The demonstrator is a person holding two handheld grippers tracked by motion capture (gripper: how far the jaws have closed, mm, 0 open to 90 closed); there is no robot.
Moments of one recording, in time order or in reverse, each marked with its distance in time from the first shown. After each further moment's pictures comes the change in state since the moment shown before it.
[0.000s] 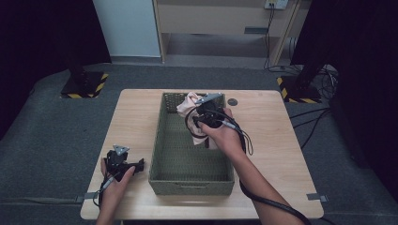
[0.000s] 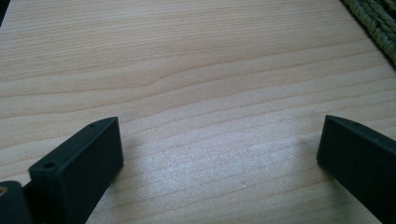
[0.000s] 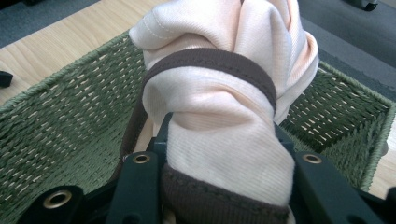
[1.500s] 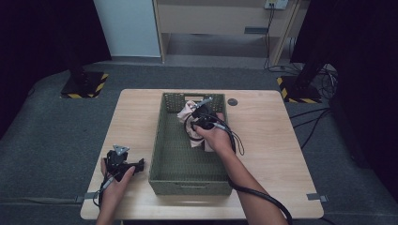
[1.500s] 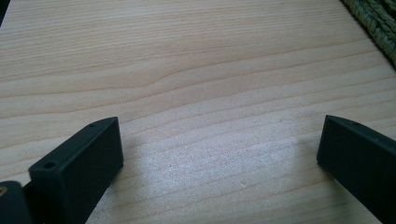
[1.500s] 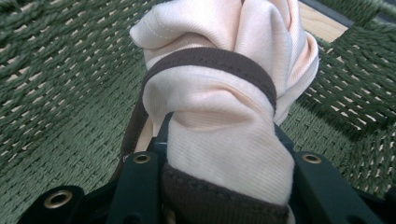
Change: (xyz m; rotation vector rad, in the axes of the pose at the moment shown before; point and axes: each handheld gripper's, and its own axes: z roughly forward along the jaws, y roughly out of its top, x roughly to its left) left arm 0.000 0.000 0.000 0.000 0.000 -0.001; right arm -0.004 -0.018 0.066 0.106 -0.008 0.029
